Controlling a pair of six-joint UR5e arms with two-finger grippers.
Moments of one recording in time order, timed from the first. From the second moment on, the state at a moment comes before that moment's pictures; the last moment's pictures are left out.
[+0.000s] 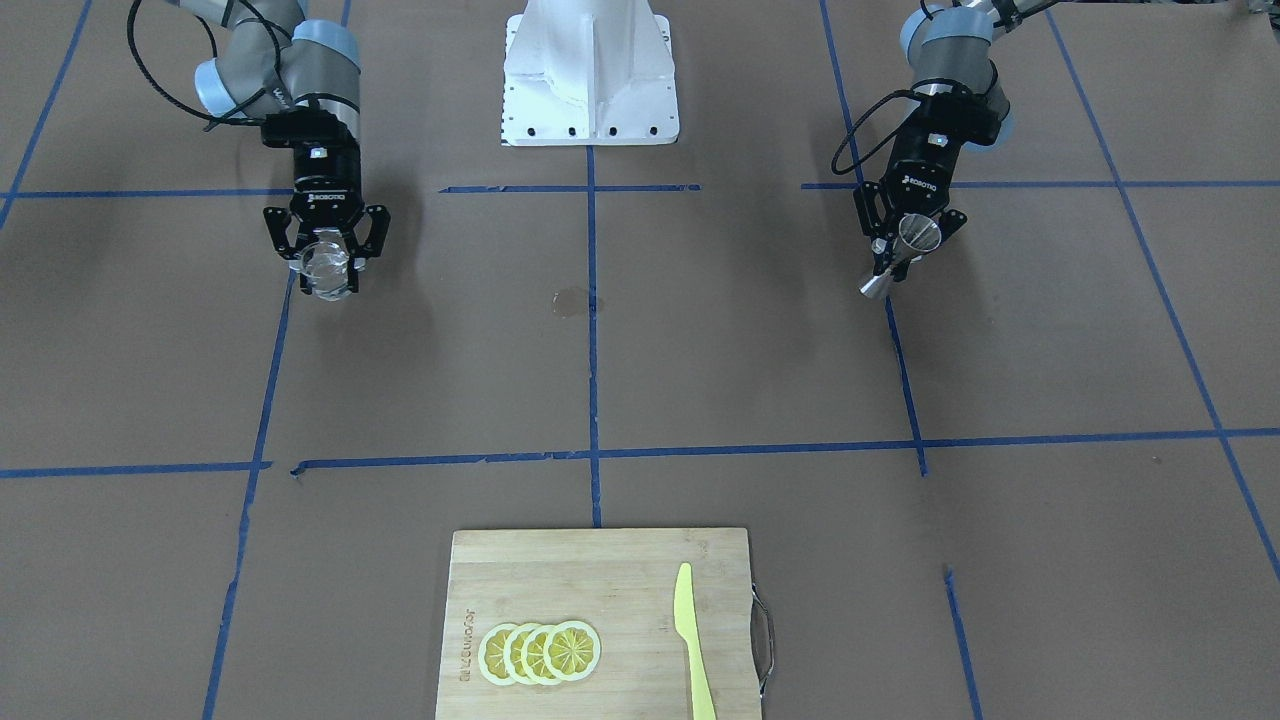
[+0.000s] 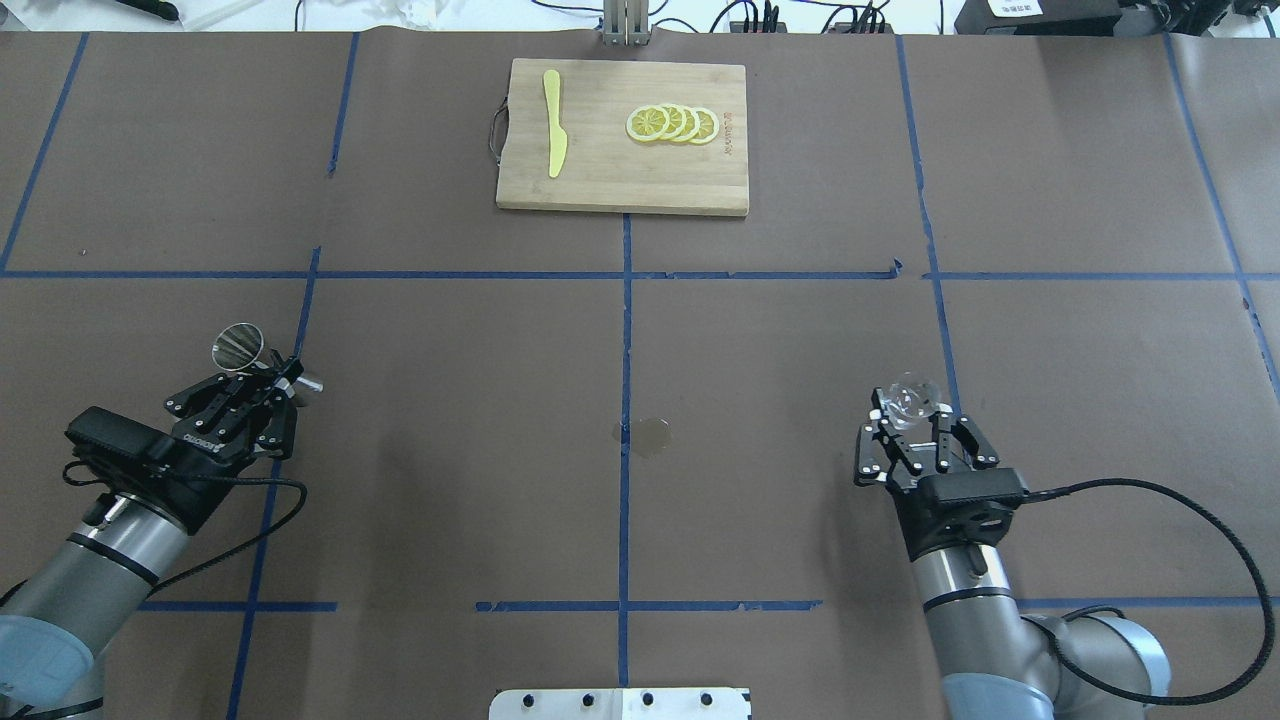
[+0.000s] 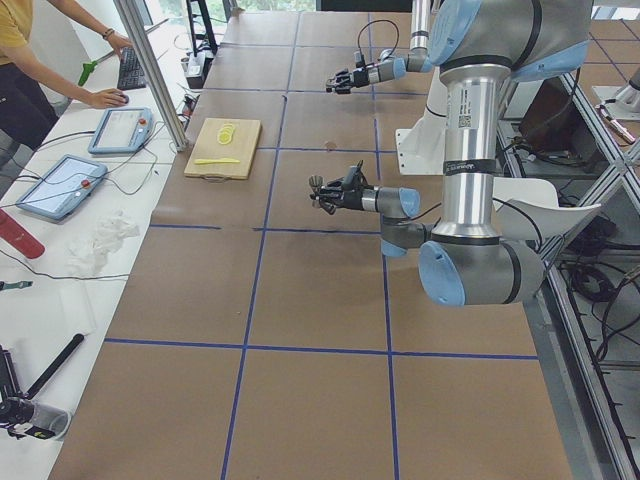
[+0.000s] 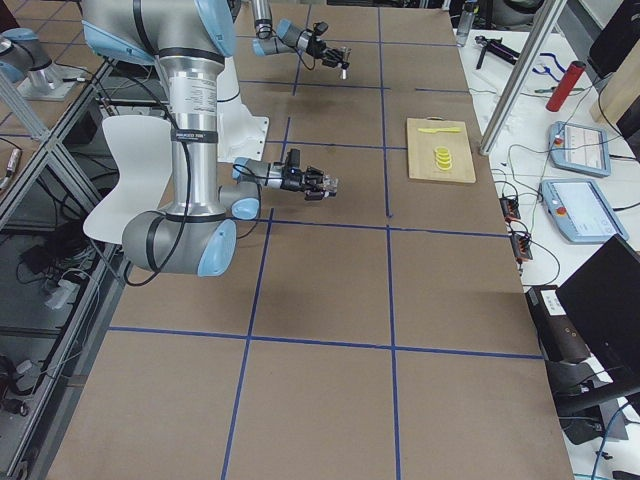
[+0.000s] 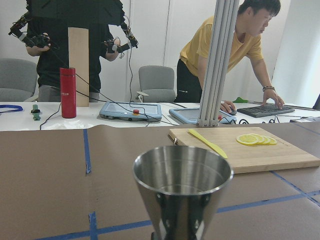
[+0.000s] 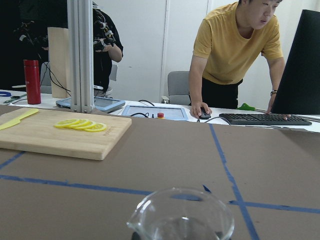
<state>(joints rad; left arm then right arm) -0.19 -1.57 -1.63 -3.19 -0.64 -0.73 0.05 -1.50 1.71 -0.76 0.31 1.22</state>
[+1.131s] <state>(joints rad) -0.27 -1.97 -1.60 -2.82 -0.91 -0.48 0.14 -1.09 1.87 -1.12 0.49 0.75</state>
